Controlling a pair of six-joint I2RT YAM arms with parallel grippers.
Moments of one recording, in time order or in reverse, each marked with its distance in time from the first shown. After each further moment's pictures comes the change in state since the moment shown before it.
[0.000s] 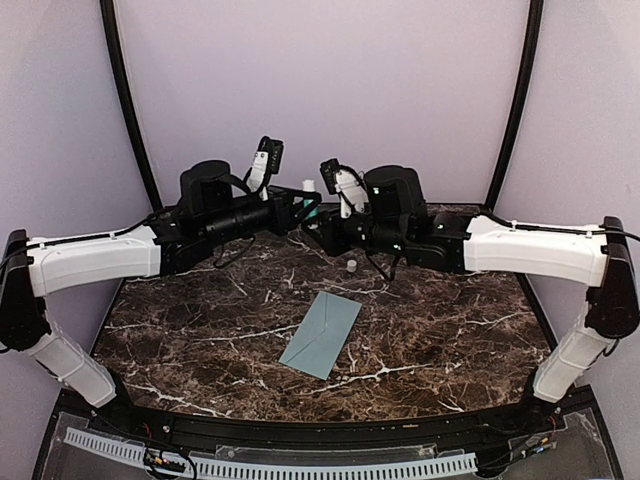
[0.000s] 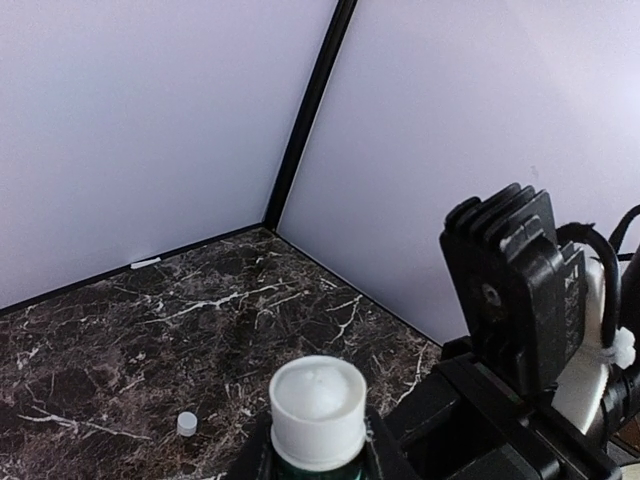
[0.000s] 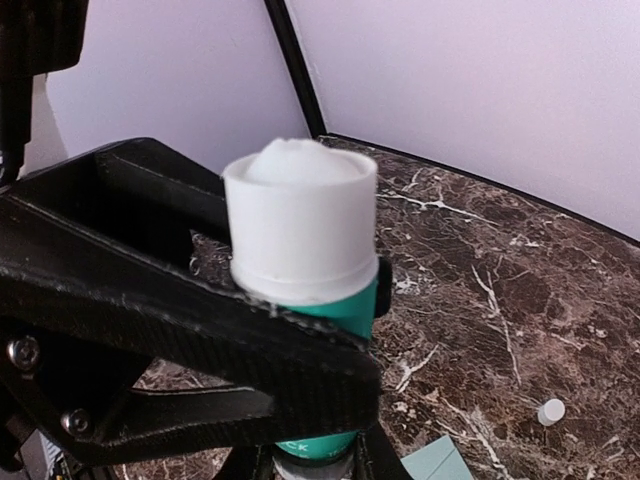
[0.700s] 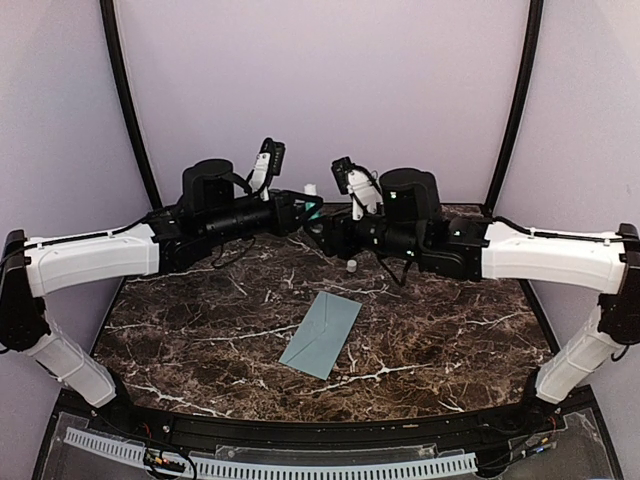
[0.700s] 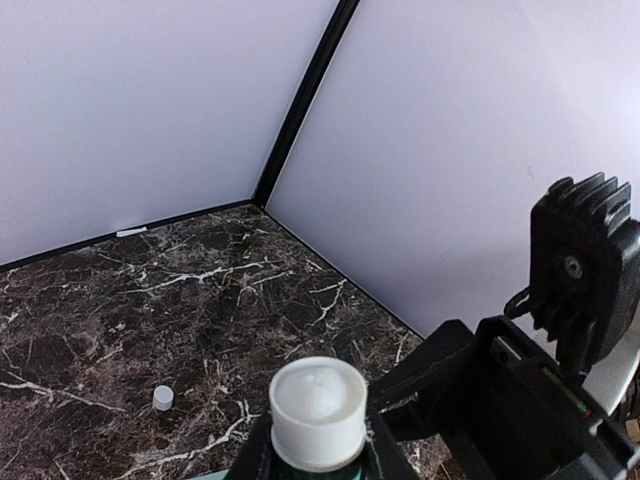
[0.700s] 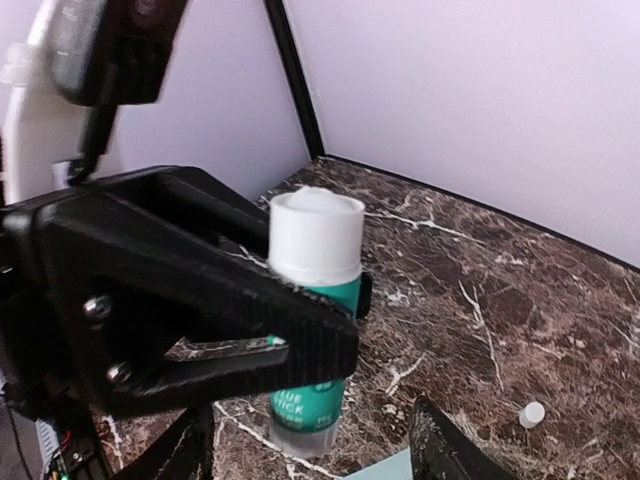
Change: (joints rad) left arm -0.003 0.003 0.023 -0.067 -0.003 -0.068; right arm 0.027 -0.061 -0.053 0.003 0.092 -0.032
